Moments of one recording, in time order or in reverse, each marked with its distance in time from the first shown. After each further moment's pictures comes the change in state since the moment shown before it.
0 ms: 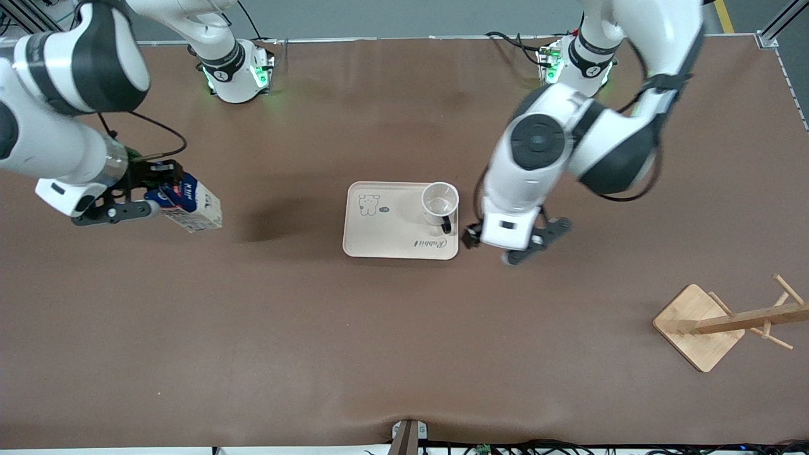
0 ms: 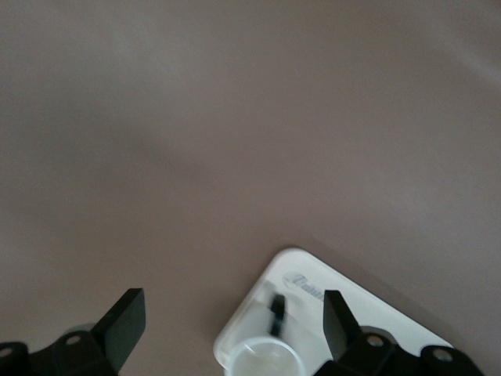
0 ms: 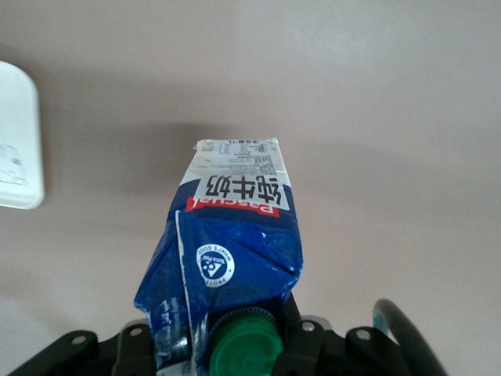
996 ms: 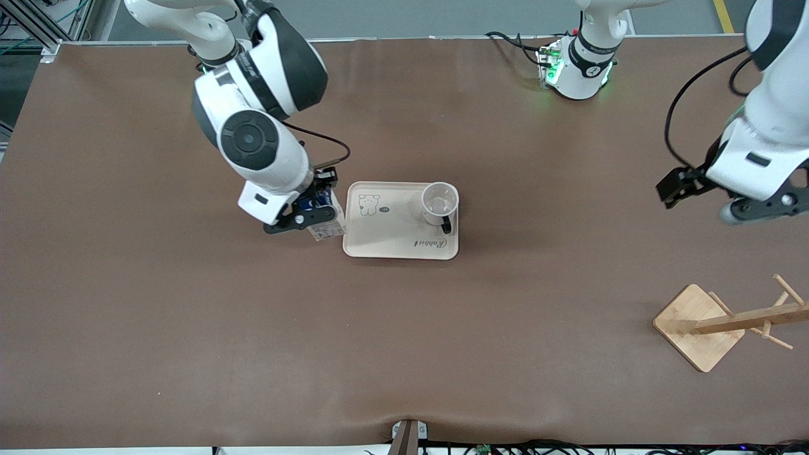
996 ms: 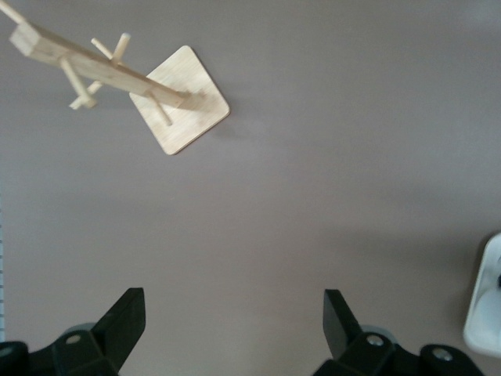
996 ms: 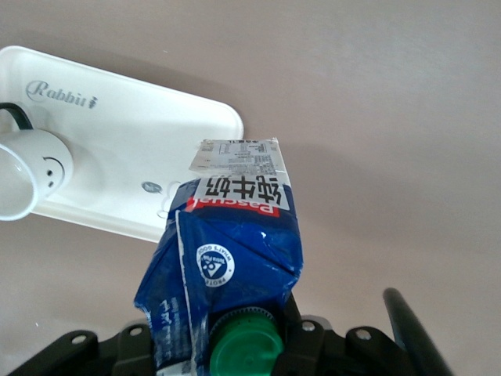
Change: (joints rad) left arm 0.190 -0.362 0.221 -0.039 -0.035 -0.253 0.876; right arm 0.378 0.327 0.002 0.281 0.122 0.067 0.300
